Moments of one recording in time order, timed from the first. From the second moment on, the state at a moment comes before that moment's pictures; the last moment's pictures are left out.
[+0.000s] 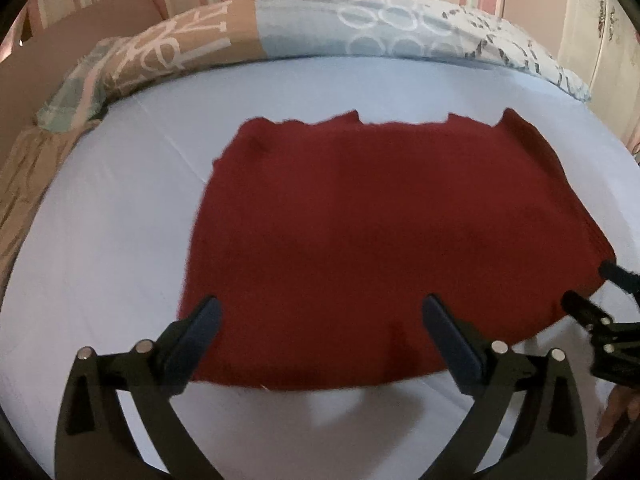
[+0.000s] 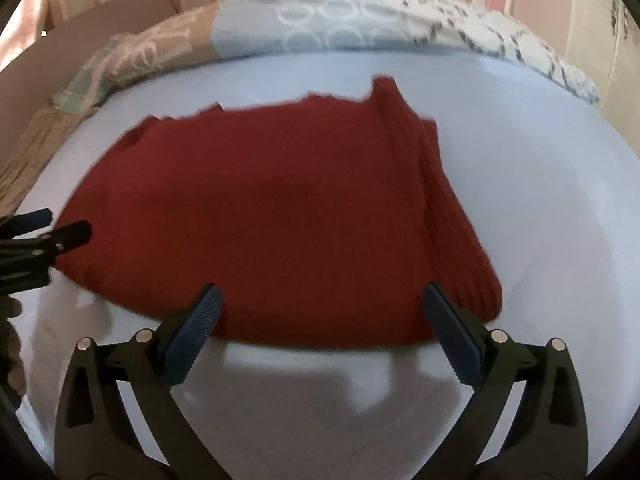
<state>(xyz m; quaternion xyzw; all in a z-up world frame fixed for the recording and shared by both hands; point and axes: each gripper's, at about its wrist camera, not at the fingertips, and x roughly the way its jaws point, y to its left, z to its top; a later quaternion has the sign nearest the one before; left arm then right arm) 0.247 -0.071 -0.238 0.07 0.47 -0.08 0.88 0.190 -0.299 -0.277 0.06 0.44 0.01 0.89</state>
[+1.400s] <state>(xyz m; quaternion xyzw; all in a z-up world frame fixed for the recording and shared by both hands) 0.244 -0.106 -0.257 0.07 0.50 -0.11 0.86 0.217 -0.387 -0.304 0.35 0.43 0.00 0.83</state>
